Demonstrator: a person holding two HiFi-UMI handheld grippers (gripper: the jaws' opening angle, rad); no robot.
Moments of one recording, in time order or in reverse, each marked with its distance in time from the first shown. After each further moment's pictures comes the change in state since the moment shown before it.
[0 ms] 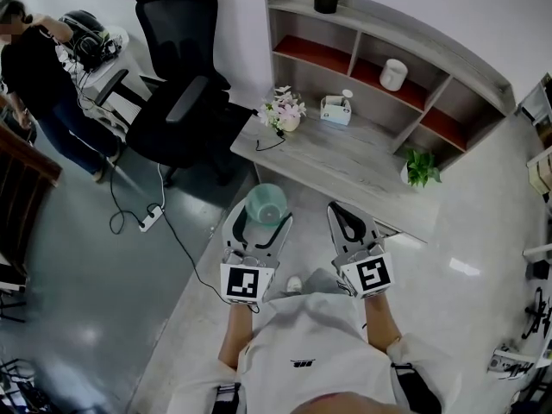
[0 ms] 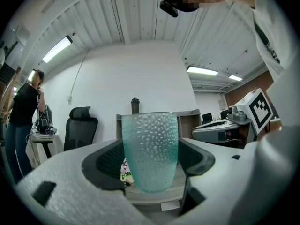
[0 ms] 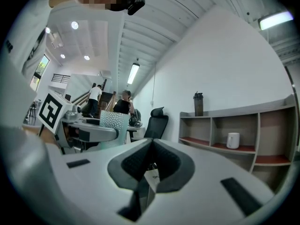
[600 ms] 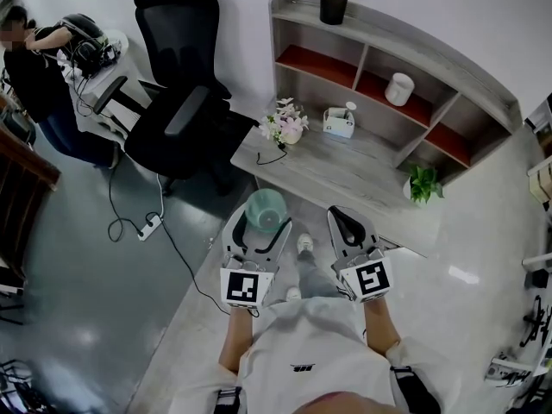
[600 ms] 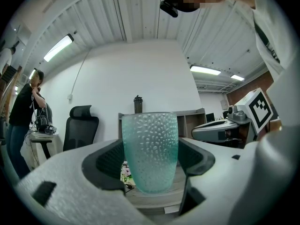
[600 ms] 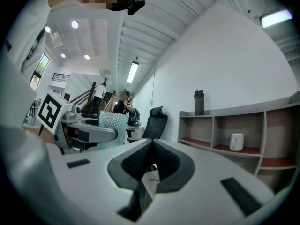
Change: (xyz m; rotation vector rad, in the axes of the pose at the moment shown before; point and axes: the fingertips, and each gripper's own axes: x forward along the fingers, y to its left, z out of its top) left arm 0.033 0.027 -0.010 0.002 -0.007 0.014; right arm 0.041 -0.020 -0.003 -0.007 -0.010 0.005
